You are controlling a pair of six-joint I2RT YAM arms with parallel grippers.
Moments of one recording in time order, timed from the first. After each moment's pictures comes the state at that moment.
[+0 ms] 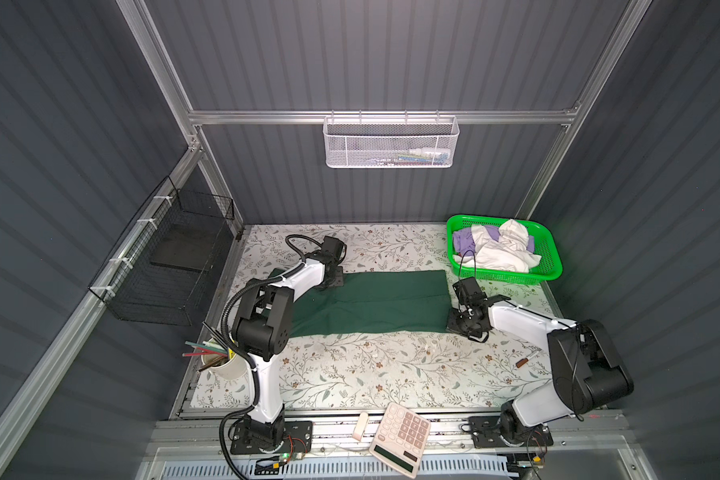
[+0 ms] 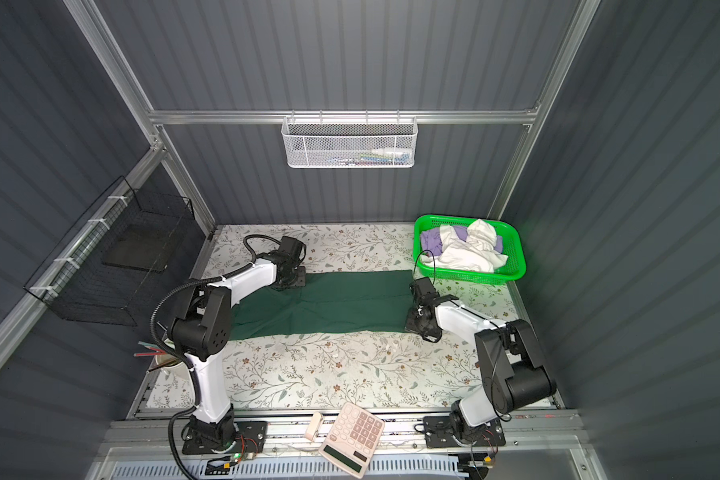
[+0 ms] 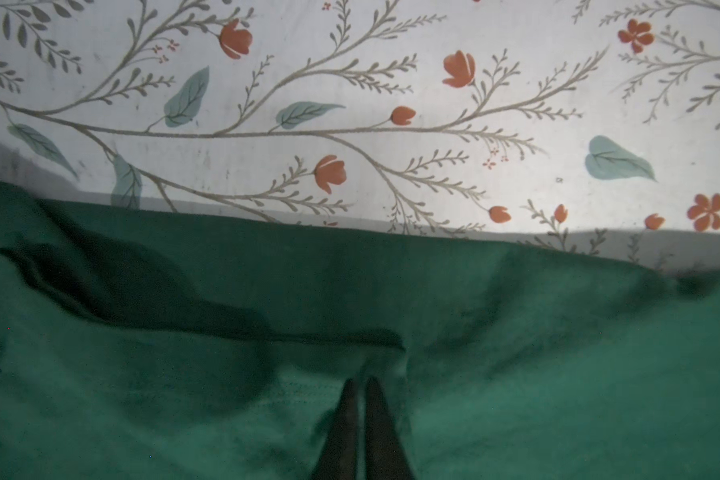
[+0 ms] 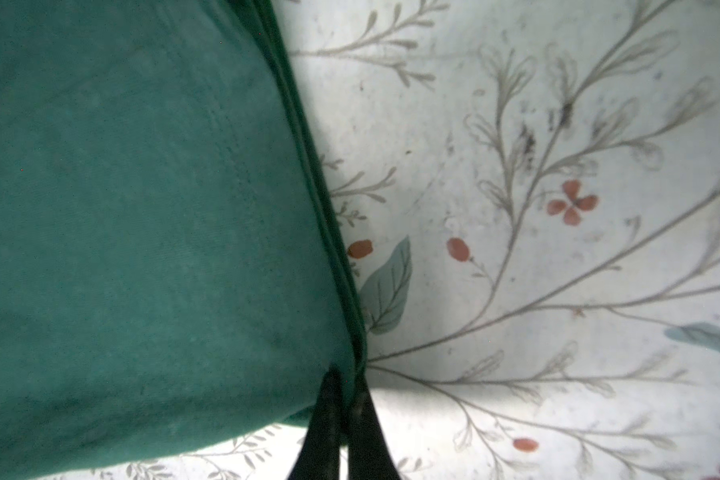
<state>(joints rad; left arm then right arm) -0.37 2.00 1.44 -0.56 -0.19 -0.34 0.31 1.52 0.77 -0.51 0.02 0.57</state>
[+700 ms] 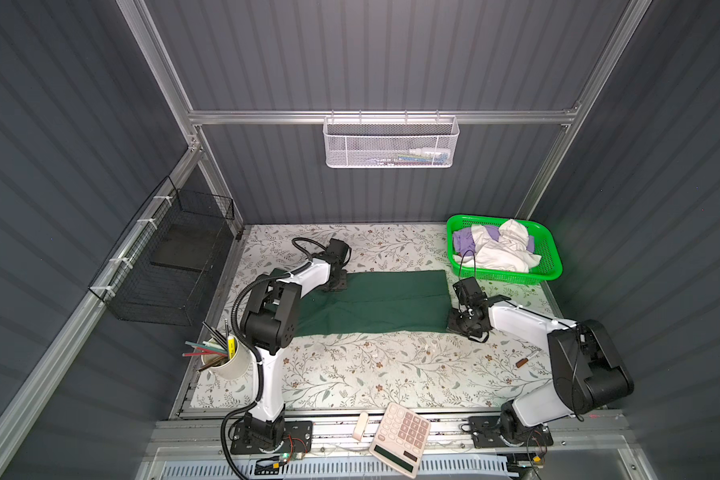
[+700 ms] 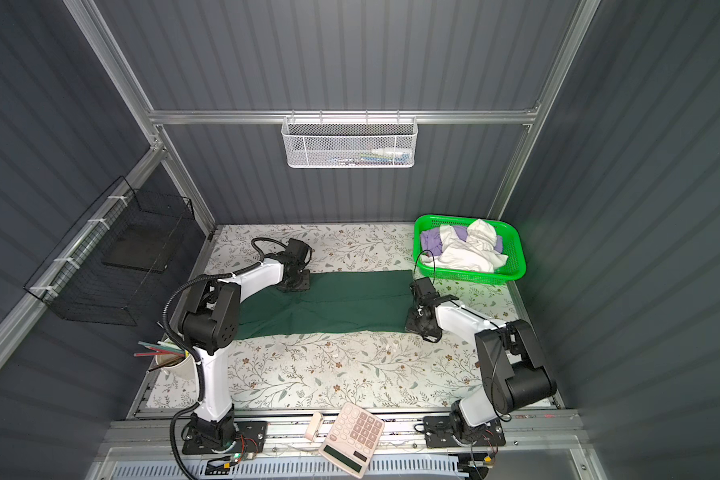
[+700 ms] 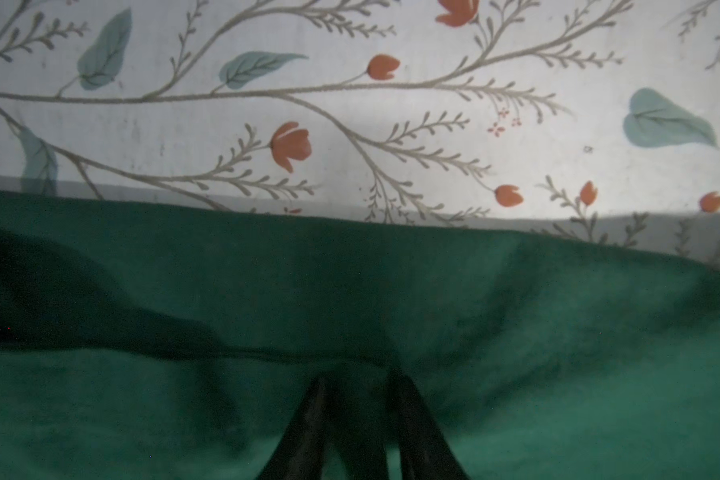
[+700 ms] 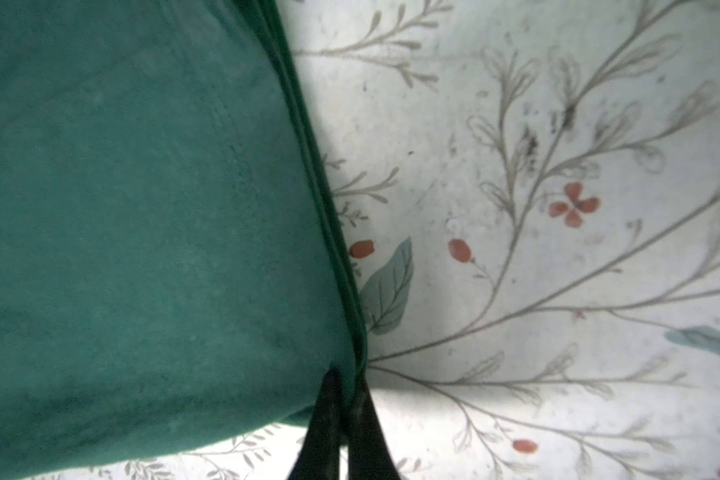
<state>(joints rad) -0.39 2.08 1.49 -0.59 -0.19 -0.35 0.31 1.52 0.77 -0.51 0.02 0.56</state>
